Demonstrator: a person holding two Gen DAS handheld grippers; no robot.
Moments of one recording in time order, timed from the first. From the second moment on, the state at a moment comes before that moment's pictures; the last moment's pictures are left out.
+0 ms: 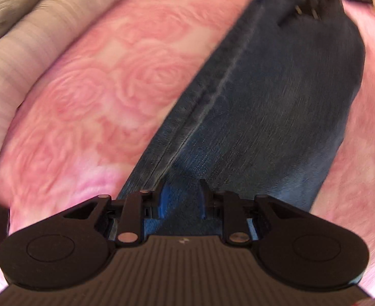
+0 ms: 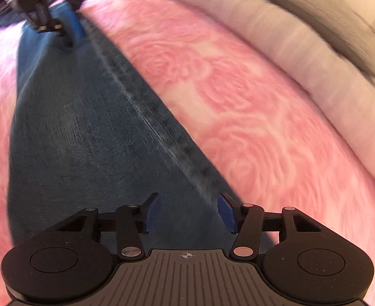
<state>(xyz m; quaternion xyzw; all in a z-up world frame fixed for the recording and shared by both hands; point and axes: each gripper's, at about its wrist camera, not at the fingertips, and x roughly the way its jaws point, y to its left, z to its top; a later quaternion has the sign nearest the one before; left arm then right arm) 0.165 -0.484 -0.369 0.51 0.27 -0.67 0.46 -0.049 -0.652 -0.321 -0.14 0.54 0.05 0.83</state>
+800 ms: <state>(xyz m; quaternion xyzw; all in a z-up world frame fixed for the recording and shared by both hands) 0.197 -0.491 -0.351 0.45 0.31 -0.67 0.51 -0.022 -0.685 -0.335 -0.09 0.55 0.04 0.83</state>
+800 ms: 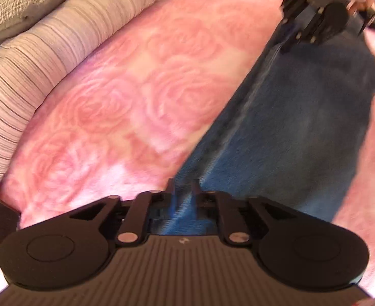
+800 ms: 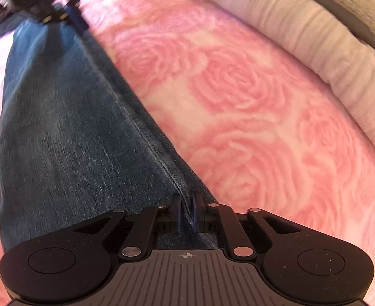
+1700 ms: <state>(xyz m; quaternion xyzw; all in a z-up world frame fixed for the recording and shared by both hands) 0.146 -0.476 -0.326 0.44 0.25 -0.66 0.55 -0.109 -0.637 -0.301 0.06 0.50 -0.13 0.85</state>
